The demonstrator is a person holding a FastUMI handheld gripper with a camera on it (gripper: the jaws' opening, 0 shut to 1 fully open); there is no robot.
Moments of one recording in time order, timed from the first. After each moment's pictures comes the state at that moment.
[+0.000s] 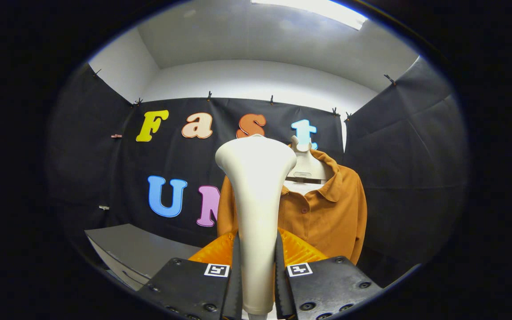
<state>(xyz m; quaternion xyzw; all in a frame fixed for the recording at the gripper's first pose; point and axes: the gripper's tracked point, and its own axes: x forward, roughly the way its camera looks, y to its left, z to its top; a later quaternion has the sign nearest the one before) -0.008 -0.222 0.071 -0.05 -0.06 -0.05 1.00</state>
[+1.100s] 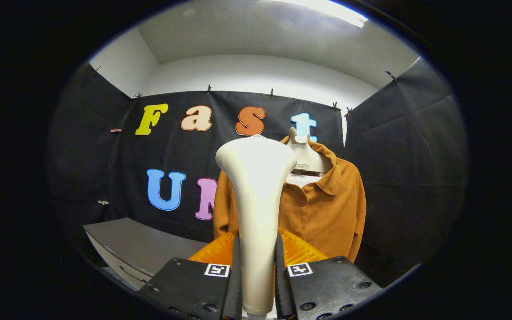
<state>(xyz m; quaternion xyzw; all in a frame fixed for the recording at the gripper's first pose) -0.013 -0.237 0.062 -0.05 -0.04 -0.06 1.00</state>
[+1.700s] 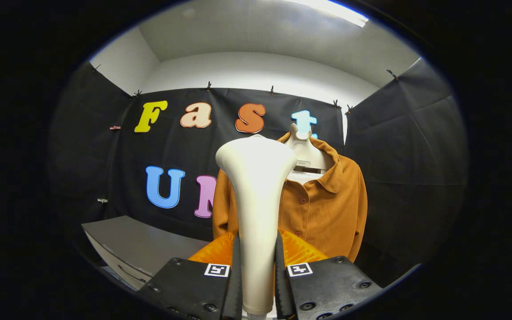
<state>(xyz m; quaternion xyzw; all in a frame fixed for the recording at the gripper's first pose) -0.006 -0.235 0.058 -0.06 -0.03 -0.06 1.00</state>
